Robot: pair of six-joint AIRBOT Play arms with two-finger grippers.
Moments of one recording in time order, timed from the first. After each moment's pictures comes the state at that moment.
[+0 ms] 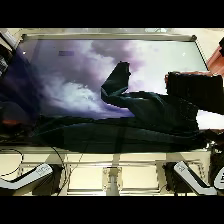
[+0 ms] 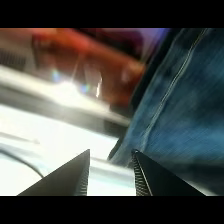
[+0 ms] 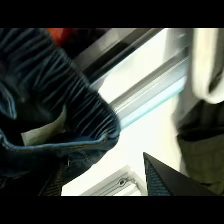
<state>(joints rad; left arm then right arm) 0.79 -1.19 0.88 1.48 -1.28 -1.14 -0.91 -1.01 0.72 -1.69 1.23 1.38</state>
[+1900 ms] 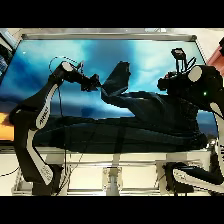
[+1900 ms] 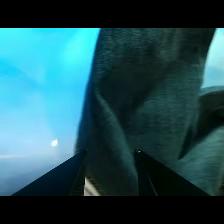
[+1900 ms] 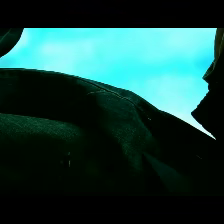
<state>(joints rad) -0.19 -1.97 1.78 0.86 -1.17 -1.64 0.03 -1.27 1.27 -1.46 1.05 1.43</state>
